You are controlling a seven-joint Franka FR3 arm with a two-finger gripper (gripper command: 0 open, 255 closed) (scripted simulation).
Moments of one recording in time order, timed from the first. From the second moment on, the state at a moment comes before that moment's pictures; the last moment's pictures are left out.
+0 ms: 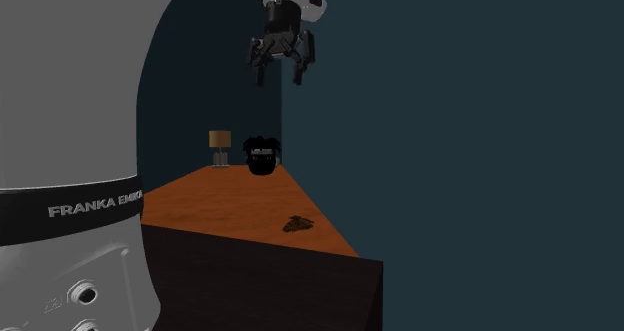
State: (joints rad) arm 0.00 -0.50 -0.07 -2.50 0.01 1.91 0.00
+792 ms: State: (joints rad) arm 0.04 -0.04 -0.07 -2.40 0.03 2.26 -0.07
